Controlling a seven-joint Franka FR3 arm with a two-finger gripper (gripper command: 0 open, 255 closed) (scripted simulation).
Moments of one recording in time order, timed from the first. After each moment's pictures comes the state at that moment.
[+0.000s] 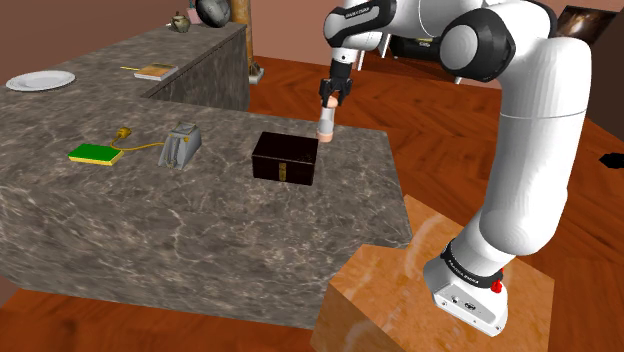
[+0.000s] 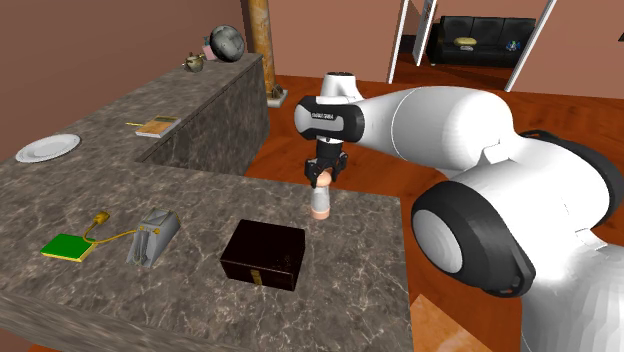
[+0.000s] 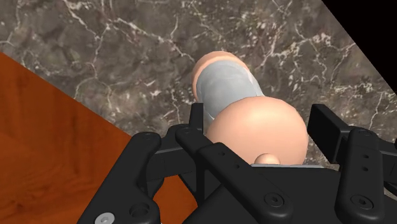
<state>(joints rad) -0.10 0.44 -0.29 -1.56 0.25 1.93 -0.25</state>
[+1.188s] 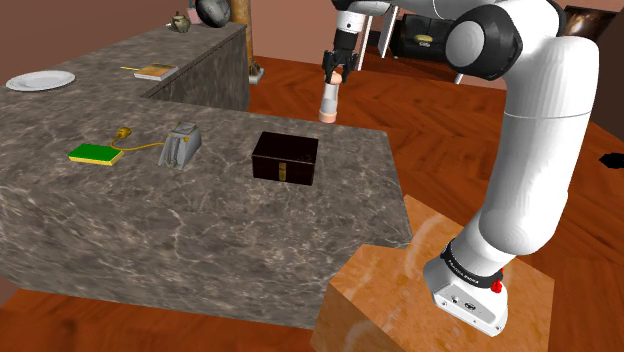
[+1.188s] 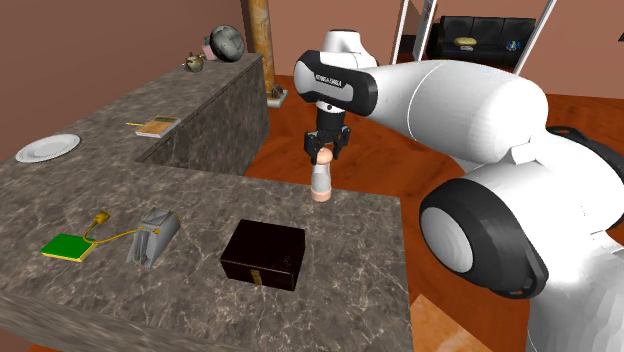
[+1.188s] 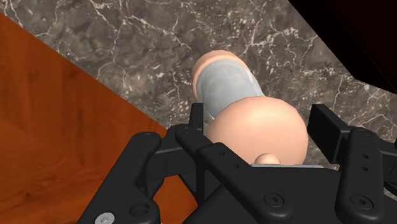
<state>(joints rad) -0.11 0.41 -0.30 -1.36 0.23 1.71 -0.22</state>
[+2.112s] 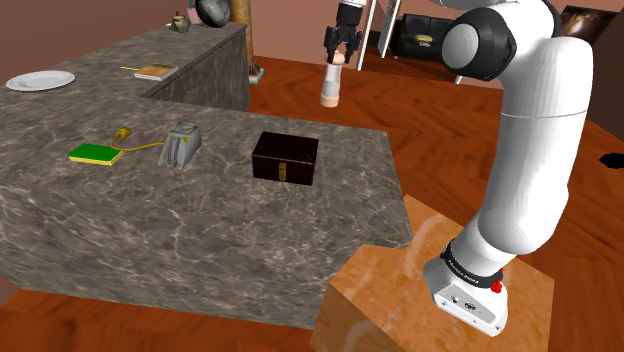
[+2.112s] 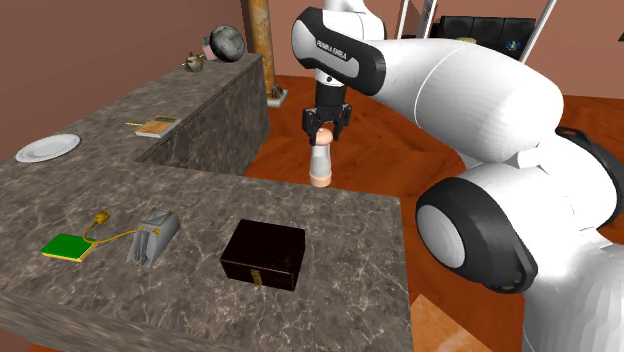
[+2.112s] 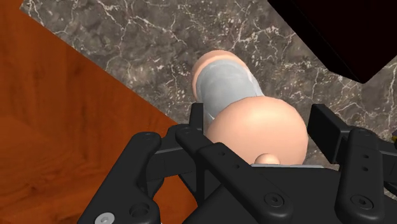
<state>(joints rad) -0.13 0.43 -0.30 -1.15 0.23 1.52 -0.18</state>
